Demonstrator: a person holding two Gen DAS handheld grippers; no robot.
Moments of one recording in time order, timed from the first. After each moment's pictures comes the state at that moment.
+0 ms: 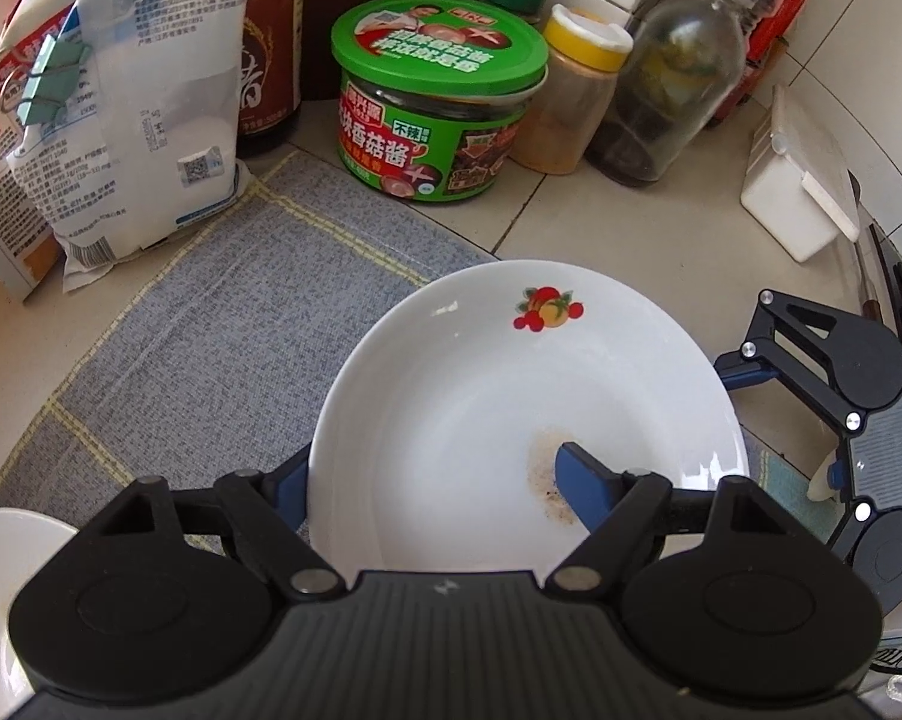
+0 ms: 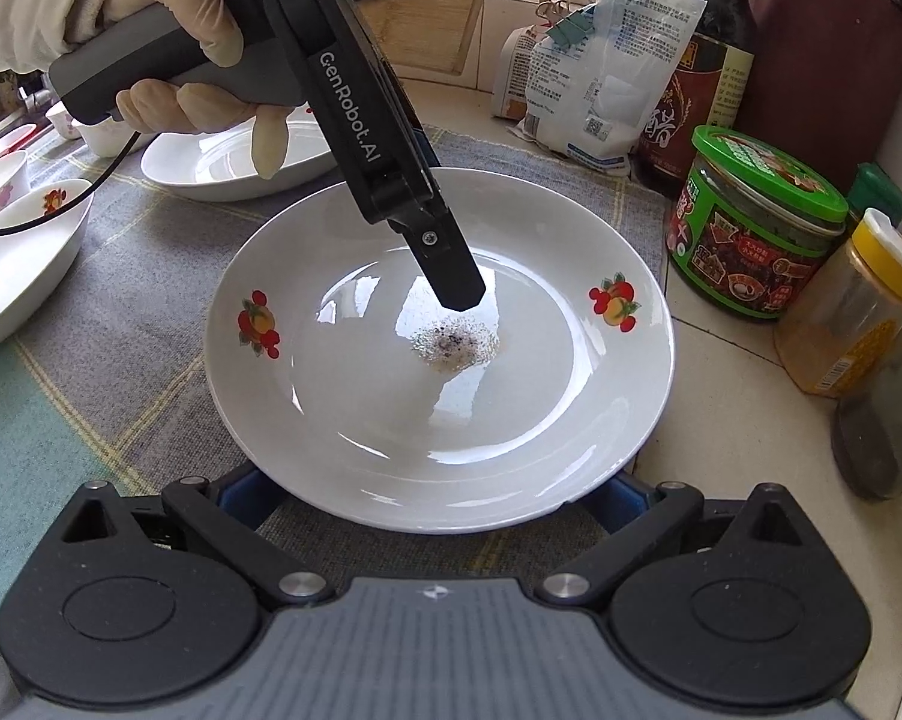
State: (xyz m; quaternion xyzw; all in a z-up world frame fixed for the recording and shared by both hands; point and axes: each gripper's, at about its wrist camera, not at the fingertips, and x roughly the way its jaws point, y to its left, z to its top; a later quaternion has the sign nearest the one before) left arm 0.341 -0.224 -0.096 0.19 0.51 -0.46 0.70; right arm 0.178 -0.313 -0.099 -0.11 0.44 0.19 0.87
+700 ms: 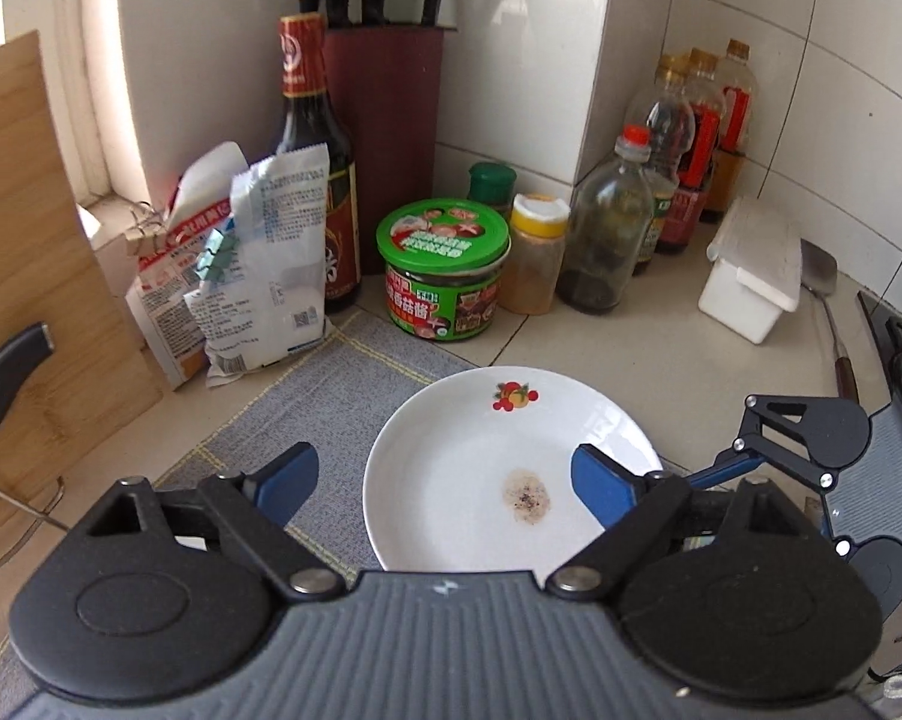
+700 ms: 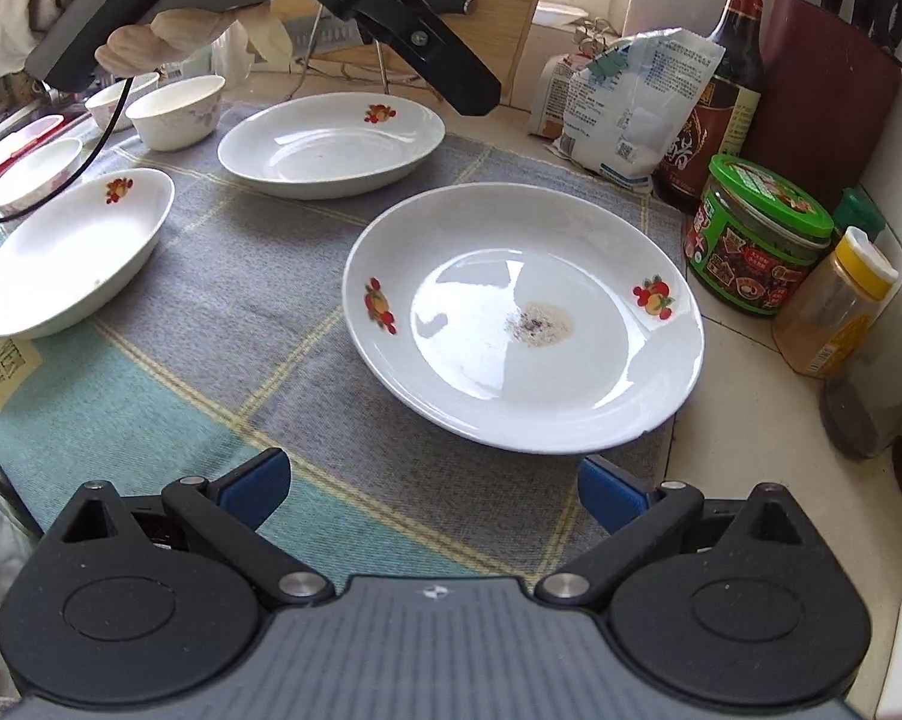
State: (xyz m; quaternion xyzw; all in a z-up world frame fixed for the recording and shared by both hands) left arm 0.263 -0.150 -0.002 0.15 0.35 -0.44 0.81; right arm 0.123 -0.286 -0.072 -0.12 0.42 0.19 0.88
